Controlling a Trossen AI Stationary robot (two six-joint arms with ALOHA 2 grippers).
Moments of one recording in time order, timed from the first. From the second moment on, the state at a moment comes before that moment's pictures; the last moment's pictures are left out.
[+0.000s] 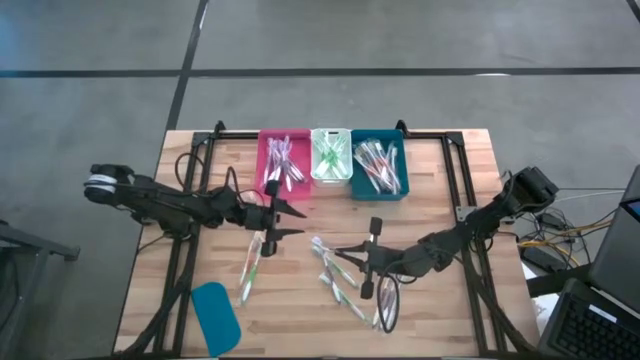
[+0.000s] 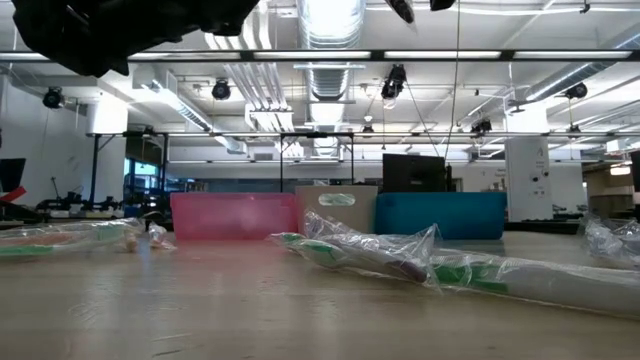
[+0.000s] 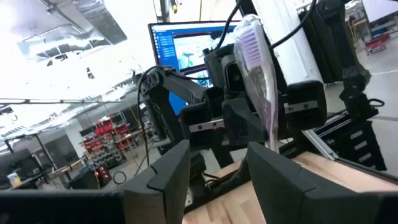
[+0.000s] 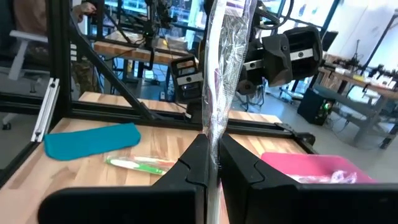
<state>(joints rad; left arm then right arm) -0.07 1.27 0.46 1.11 0.16 0.40 0.53 1.54 0.83 0.65 0.70 -0.12</state>
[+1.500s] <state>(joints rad) -0.08 1.37 0.77 0.84 0.33 0.35 0.29 1.54 0.92 0.68 0.29 -0.33</state>
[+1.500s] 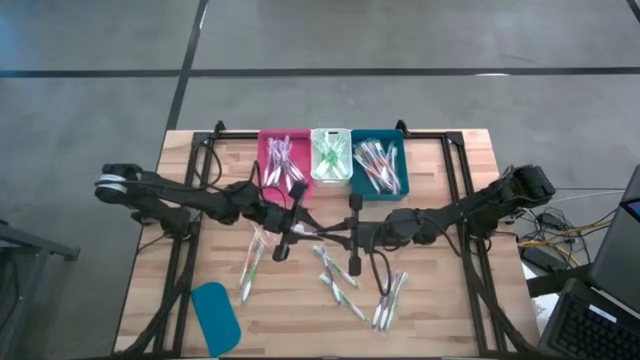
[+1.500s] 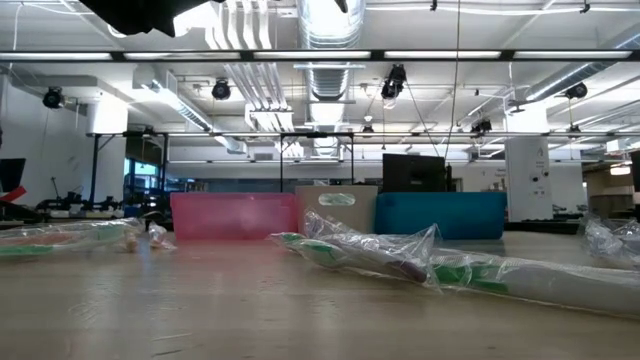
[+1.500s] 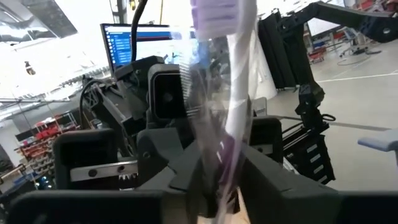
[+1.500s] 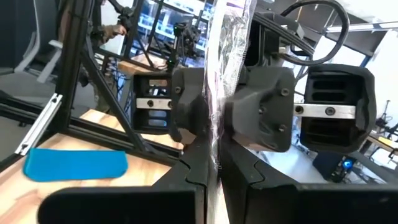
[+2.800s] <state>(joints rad) 0.25 1.29 1.11 -0.21 -0.45 -0.05 0.29 1.23 1.08 -0.95 0.82 0.61</state>
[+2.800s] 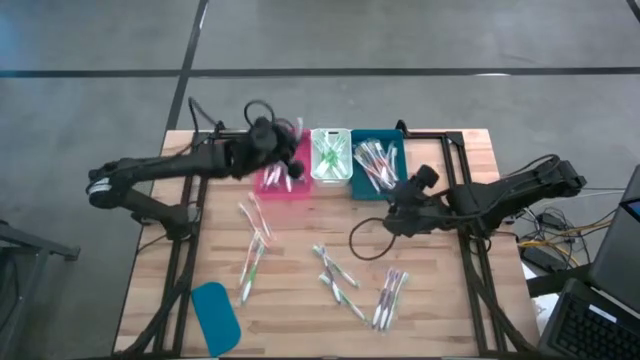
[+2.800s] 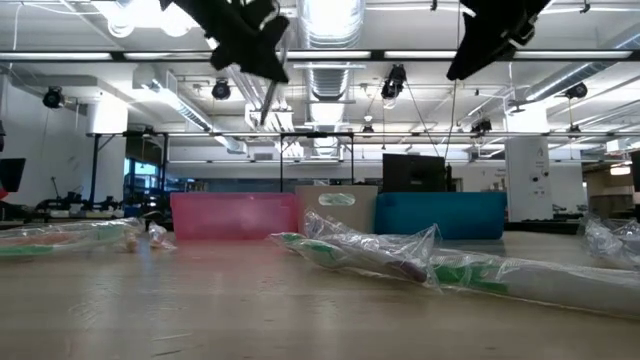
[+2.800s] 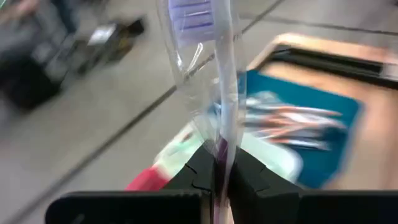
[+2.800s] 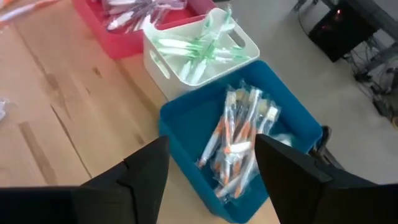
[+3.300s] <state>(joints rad) 0.67 1.48 1.16 -0.38 -0.14 -0.30 0.28 1.14 1.01 -0.95 0.81 0.64</state>
